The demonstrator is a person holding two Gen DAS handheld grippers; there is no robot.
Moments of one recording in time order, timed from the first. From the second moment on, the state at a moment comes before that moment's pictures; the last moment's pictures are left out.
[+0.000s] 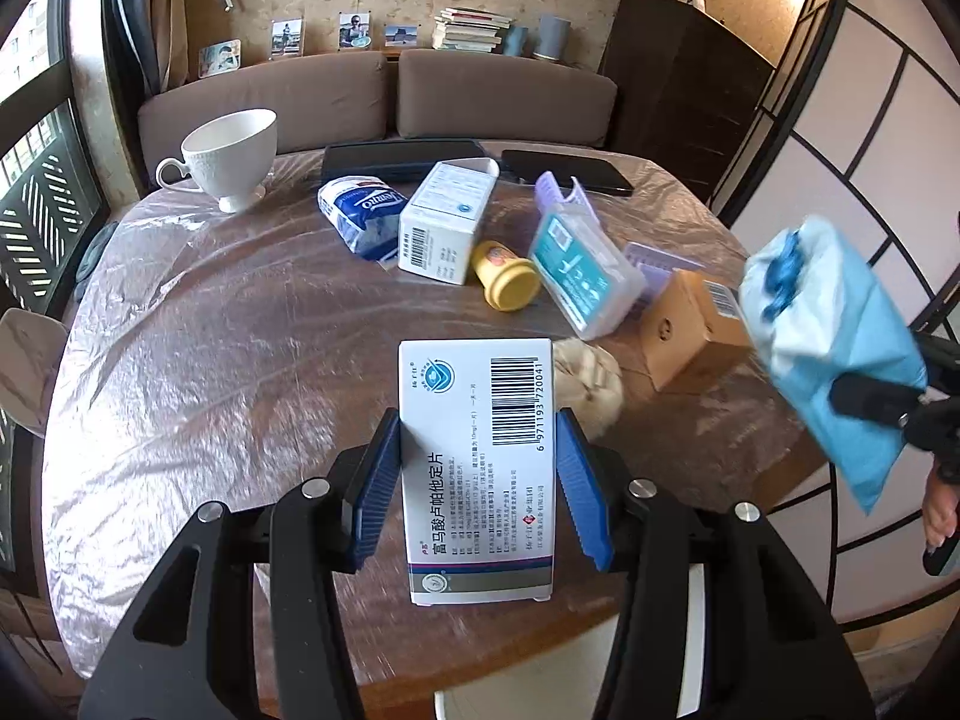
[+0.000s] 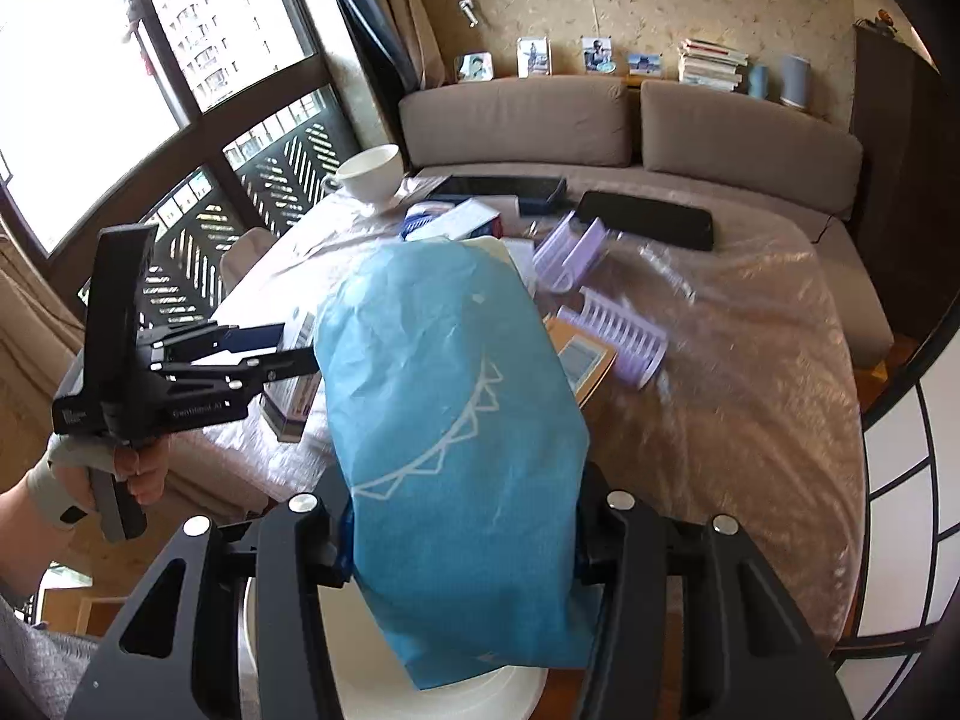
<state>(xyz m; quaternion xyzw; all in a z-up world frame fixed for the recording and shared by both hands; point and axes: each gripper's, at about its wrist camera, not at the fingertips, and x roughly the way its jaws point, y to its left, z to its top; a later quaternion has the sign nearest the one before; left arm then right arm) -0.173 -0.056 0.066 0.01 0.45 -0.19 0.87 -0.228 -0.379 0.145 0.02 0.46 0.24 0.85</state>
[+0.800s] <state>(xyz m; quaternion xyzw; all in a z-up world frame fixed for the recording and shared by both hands) -0.239 -0.071 0.064 0.00 0.48 -0.24 0.85 -0.278 -0.370 0.112 0.02 0.52 0.27 0.81</state>
